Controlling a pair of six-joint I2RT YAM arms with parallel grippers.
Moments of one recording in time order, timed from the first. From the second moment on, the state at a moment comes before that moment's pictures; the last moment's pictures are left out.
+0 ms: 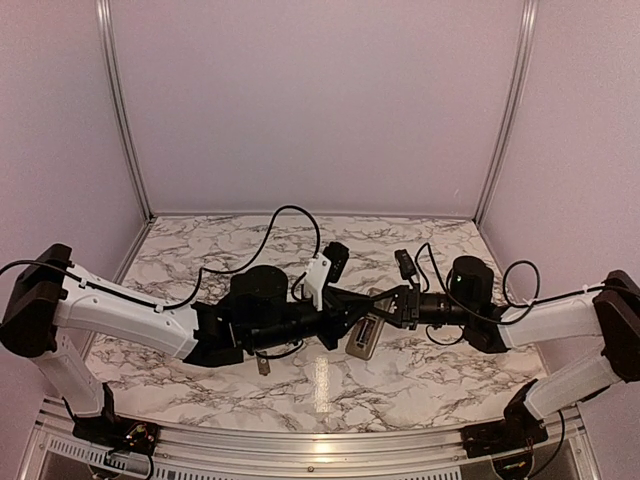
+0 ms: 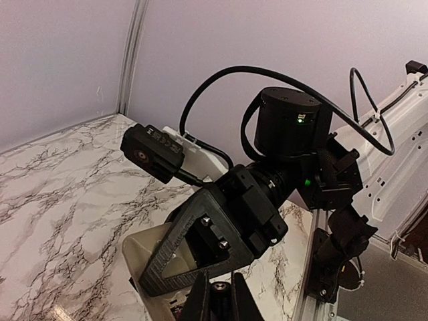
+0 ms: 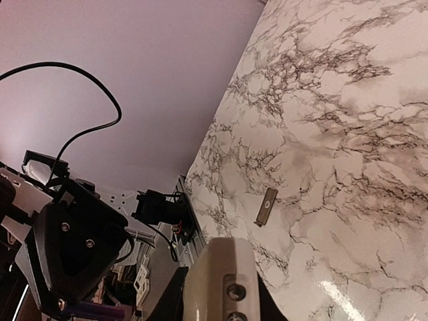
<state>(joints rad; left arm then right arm) -1.23 1.67 0.97 0.61 -0.09 -0.32 0.61 1.35 0.43 0.71 -0.74 0.96</state>
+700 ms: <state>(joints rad) -1.25 1.75 1.01 0.64 -0.11 -0.27 0.63 1.34 0.45 0.82 -0.74 1.06</state>
